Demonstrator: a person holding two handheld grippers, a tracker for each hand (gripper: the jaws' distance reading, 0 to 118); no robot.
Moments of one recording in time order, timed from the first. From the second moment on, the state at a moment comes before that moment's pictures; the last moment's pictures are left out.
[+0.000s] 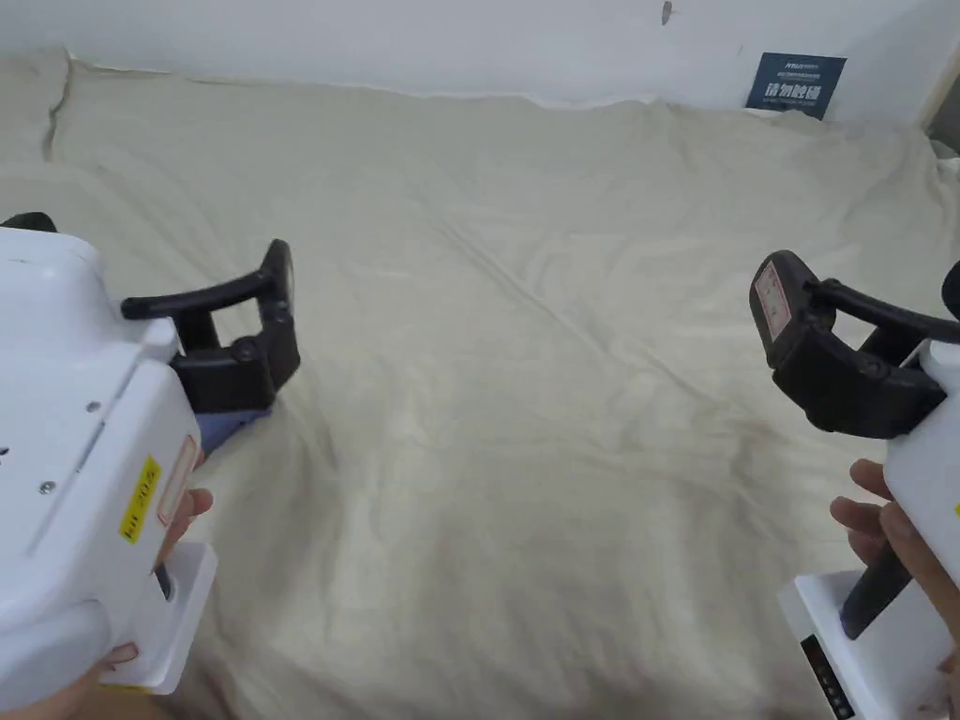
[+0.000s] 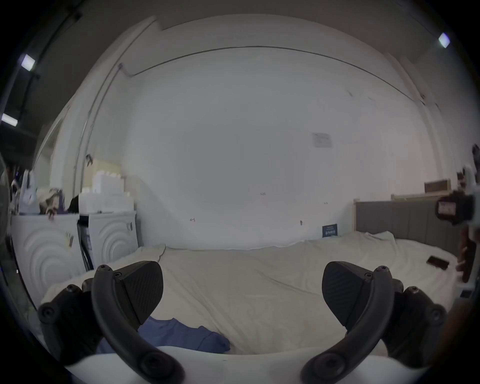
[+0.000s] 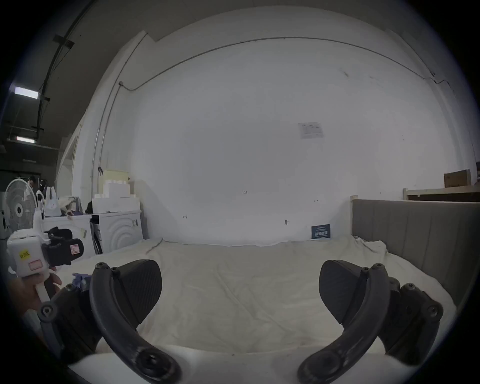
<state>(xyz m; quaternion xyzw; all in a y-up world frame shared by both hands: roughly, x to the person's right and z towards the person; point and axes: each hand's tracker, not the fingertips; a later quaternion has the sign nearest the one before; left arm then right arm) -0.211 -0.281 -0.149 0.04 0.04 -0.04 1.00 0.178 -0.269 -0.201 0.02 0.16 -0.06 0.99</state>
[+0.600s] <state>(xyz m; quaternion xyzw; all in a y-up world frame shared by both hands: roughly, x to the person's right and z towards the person) -0.200 -0.268 -0.153 0.05 0.05 0.03 1.00 0.159 -0.274 -0.188 0.05 0.12 -0.01 0.99</state>
